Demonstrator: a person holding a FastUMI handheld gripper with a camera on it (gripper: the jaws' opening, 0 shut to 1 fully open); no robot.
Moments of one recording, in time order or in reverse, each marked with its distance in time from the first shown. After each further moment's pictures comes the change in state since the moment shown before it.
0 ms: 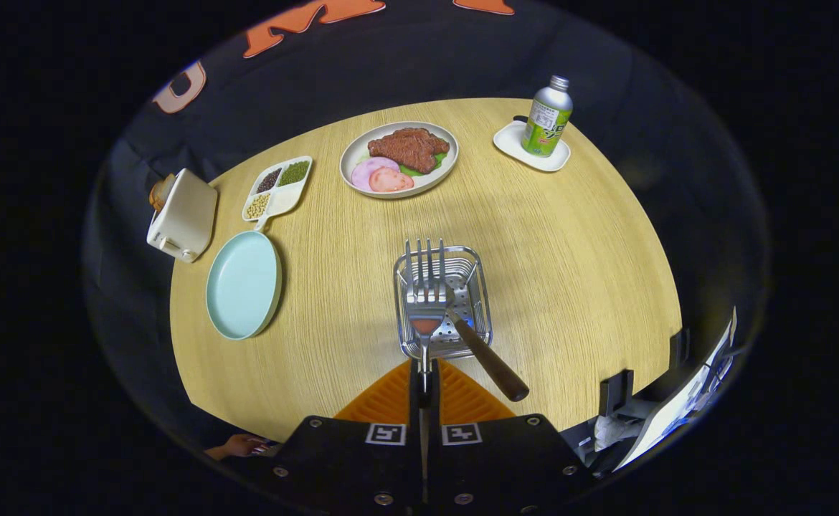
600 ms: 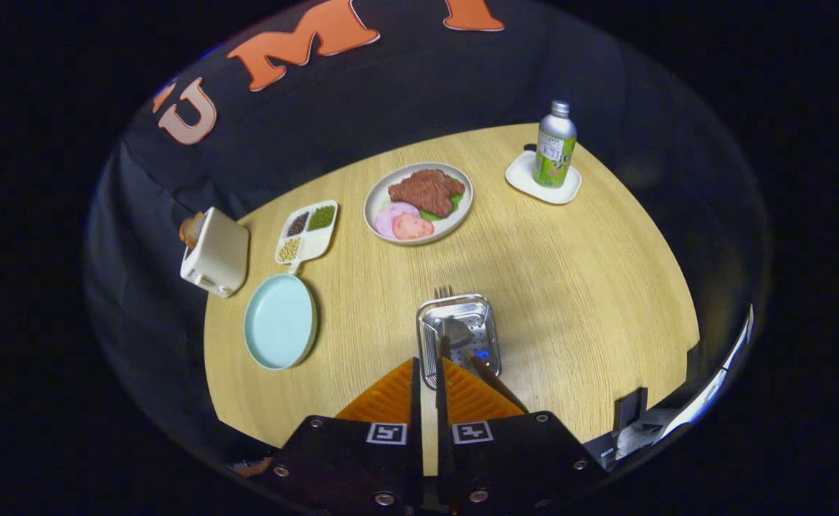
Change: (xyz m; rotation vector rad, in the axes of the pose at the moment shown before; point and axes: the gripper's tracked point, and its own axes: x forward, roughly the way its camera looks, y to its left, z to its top) arm -0.034 0.016 0.059 0.043 -0.211 0.154
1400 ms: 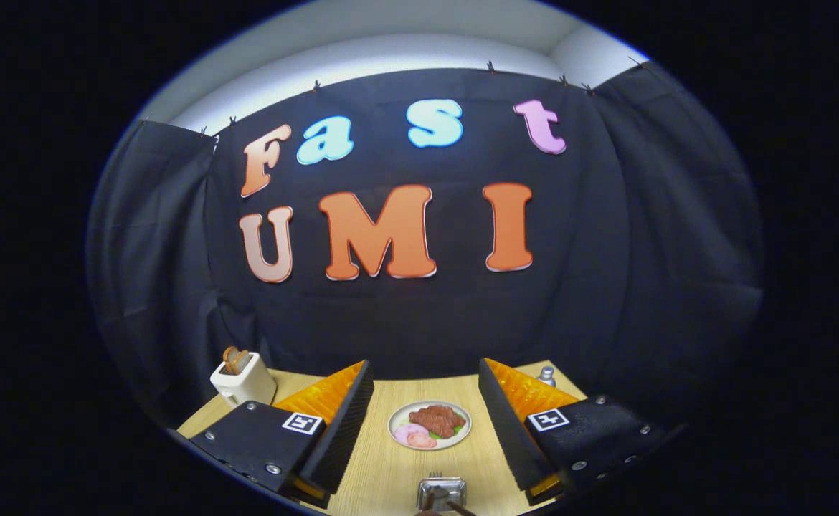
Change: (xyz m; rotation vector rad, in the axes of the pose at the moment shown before) arm -0.184 0.051 0.190 -0.236 -0.978 -0.009
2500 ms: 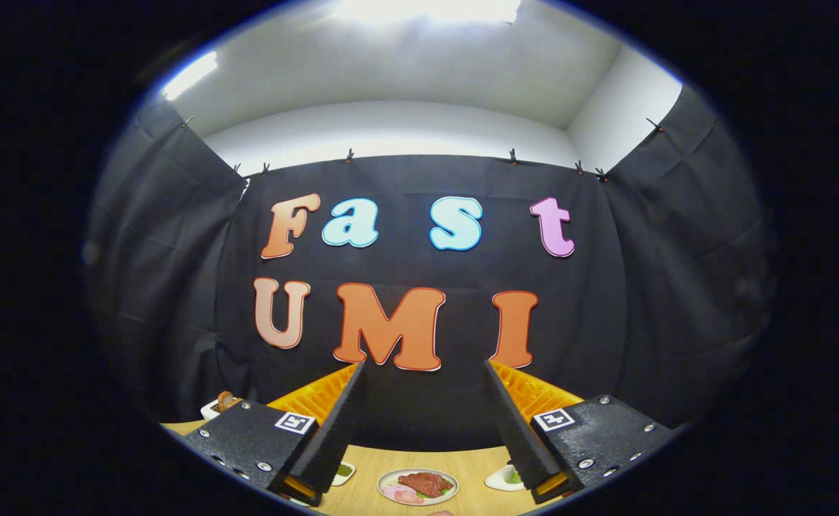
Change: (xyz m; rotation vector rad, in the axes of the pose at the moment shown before) arm -0.023 0.033 0.088 -0.081 -0.323 0.018
